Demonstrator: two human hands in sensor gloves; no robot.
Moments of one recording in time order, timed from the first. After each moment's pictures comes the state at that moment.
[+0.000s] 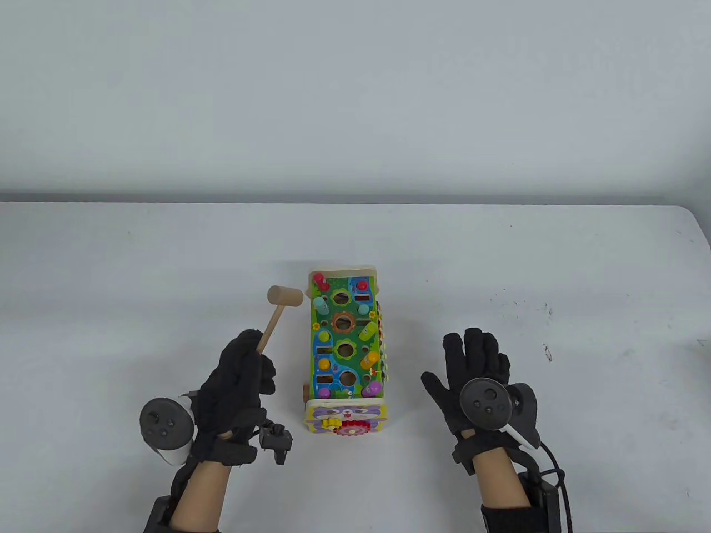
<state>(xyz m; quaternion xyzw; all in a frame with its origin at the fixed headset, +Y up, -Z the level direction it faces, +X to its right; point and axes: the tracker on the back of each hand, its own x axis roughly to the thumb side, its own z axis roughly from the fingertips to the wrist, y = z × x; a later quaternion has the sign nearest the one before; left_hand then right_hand) -0.227 -0.691 -0.244 0.25 -0.14 0.60 0.75 0.175 -0.733 -0.267 0.14 -0.08 0.96 0.22</state>
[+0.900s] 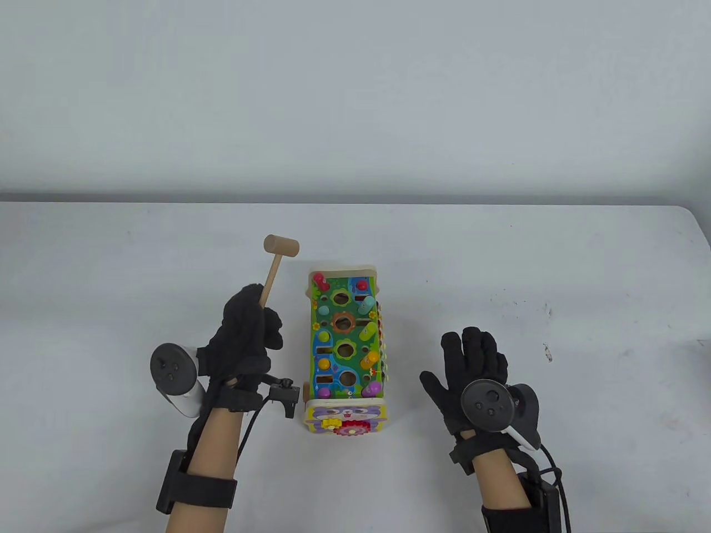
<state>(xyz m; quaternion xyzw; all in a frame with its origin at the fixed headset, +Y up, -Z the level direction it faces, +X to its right) -0.218 -0.686 -0.303 0.21 -0.10 0.65 0.72 0.174 -0.731 -0.265 0.15 -0.09 0.96 0.24</state>
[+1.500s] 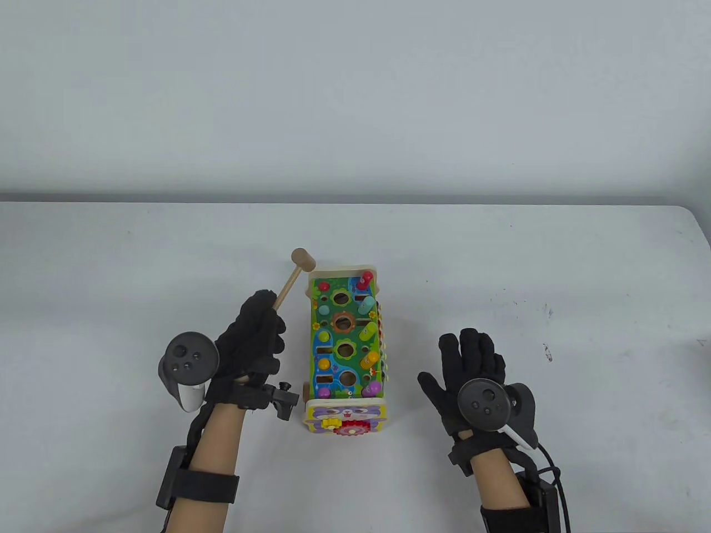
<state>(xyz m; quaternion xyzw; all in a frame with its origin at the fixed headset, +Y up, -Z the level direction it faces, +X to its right) -0.220 -0.683 -0.297 0.19 -0.11 0.55 0.80 0.171 -0.732 -0.266 0.15 -0.08 0.96 0.23</state>
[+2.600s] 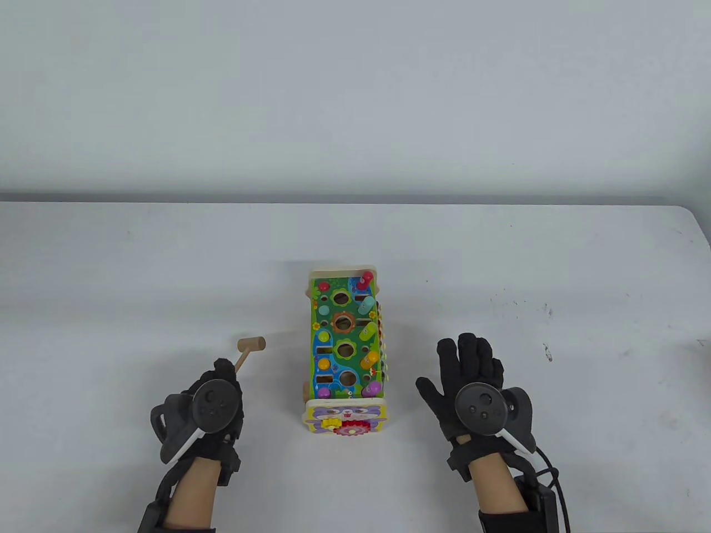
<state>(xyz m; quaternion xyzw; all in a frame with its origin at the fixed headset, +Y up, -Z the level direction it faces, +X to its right) -0.243 -0.747 -0.252 0.03 -0.01 0.12 0.99 0.168 -0.734 -0.259 0.15 -0.07 0.96 0.23</state>
